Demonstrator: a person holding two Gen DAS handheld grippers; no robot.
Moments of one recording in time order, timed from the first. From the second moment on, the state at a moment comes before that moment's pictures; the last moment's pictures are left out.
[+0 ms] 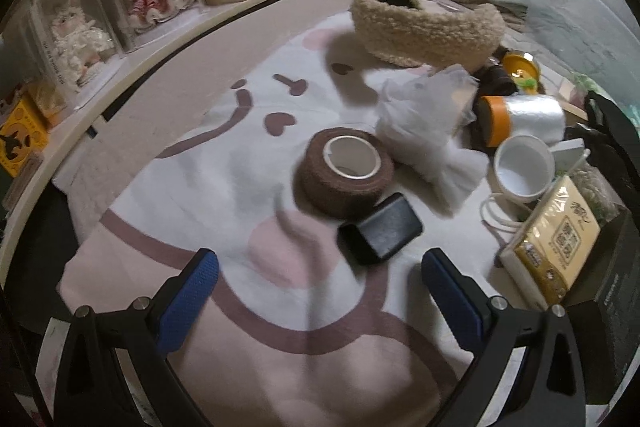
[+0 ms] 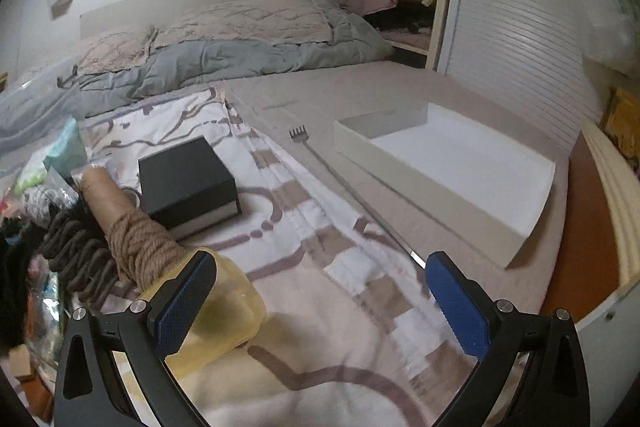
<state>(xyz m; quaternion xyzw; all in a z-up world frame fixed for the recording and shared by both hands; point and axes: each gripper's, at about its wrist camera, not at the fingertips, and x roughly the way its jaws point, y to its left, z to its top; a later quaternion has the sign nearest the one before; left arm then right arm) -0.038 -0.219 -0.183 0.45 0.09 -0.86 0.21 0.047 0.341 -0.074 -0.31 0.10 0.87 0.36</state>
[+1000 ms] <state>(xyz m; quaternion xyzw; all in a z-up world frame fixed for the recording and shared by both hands) -0.047 -0.219 -0.199 0.46 0.09 -0.86 0.19 0.014 0.271 -0.128 -0.51 0.22 0.83 0.05</state>
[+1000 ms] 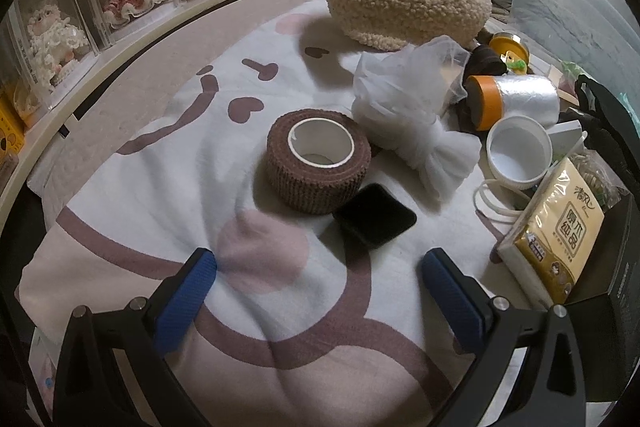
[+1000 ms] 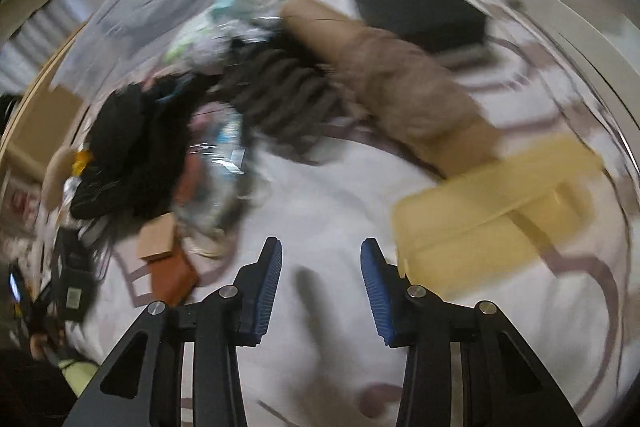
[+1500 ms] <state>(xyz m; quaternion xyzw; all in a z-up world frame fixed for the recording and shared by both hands) -0.036 -0.222 -0.196 0.44 0.11 -0.88 0.17 0.075 0.329 -0.091 -0.43 0.27 0.85 0.15</state>
